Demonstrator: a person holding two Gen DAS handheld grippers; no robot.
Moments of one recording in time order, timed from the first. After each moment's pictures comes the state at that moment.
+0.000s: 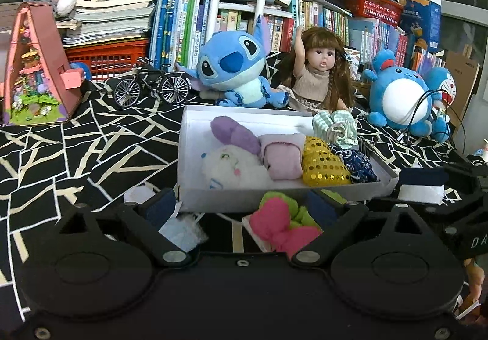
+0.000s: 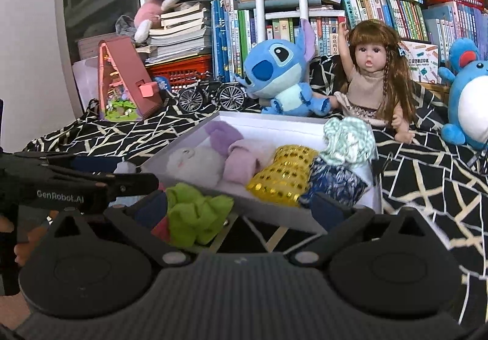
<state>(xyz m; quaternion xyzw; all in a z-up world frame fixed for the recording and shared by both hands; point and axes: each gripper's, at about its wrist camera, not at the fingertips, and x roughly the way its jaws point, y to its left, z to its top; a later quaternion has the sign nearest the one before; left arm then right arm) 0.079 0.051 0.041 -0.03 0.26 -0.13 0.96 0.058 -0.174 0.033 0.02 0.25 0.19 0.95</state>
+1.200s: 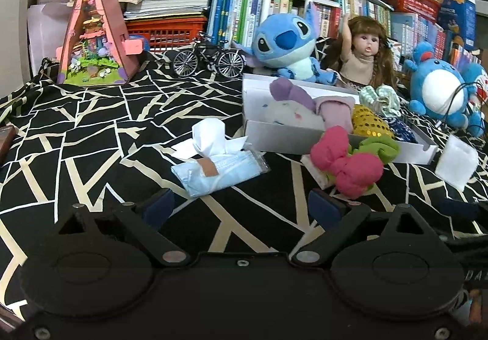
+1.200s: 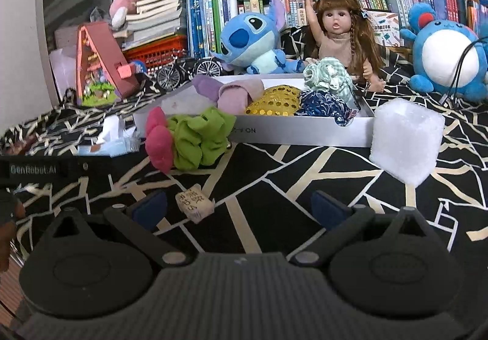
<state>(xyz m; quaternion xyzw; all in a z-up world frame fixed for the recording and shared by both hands) 0.026 0.084 -0.005 -0.04 0.26 -0.04 0.96 0.003 -0.146 -0.029 0.04 0.25 0.11 0.96</state>
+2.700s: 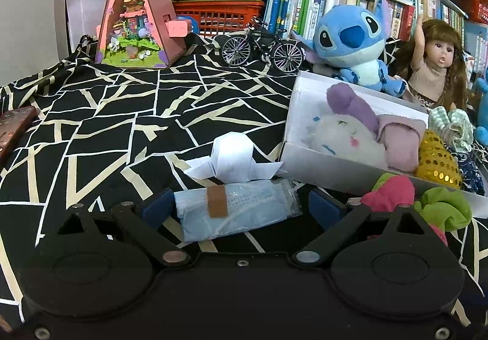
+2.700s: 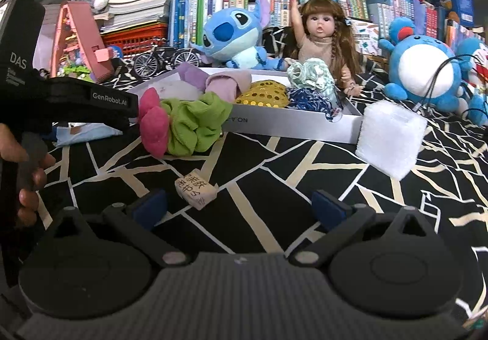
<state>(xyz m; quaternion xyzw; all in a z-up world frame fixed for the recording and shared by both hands) 0.097 0.064 -0.013 -0.07 0.30 0.10 0.95 -0.008 -0.115 -0.034 0.00 0.25 0.03 0.97</state>
